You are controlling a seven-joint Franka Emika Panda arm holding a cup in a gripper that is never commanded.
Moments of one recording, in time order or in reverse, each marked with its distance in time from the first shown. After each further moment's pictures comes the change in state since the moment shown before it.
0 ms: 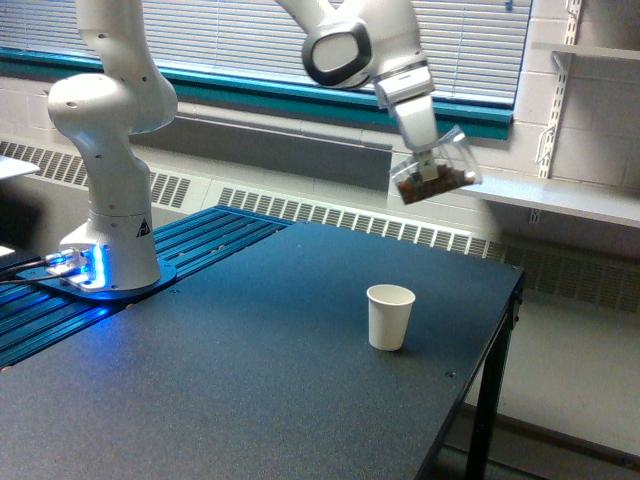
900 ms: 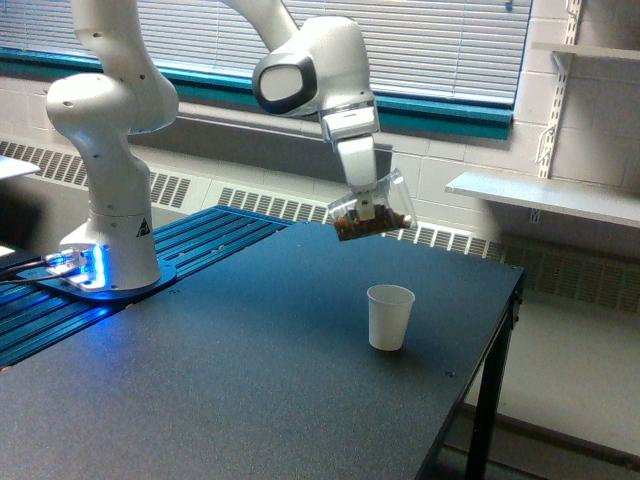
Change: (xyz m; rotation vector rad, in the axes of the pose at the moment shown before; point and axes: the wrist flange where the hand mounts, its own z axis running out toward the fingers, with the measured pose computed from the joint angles) arm -0.051 0.080 0.030 -0.086 -0.077 -0.073
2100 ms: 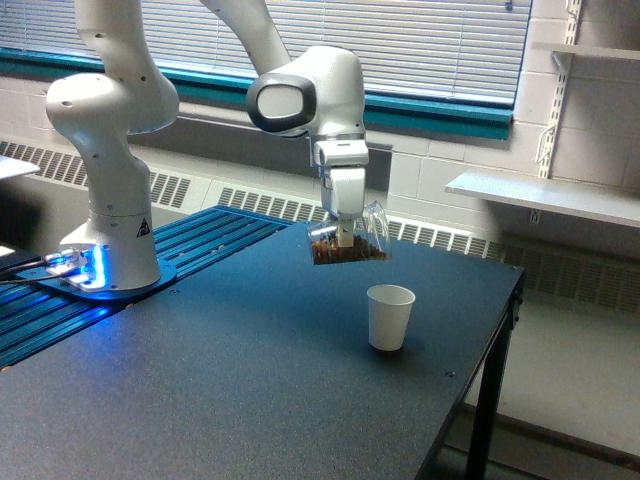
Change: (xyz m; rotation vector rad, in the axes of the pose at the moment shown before) arm -0.029 0.003 0.038 -0.111 -0.093 -0.126
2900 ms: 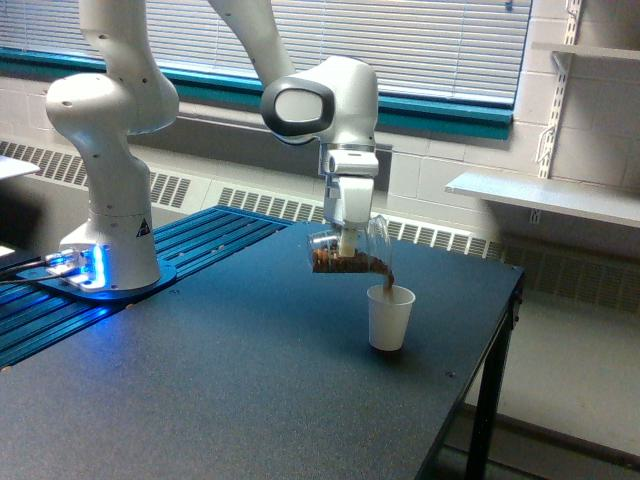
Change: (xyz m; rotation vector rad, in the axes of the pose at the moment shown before) arm 0.007 -0.008 0.015 -0.099 -0.044 -0.031
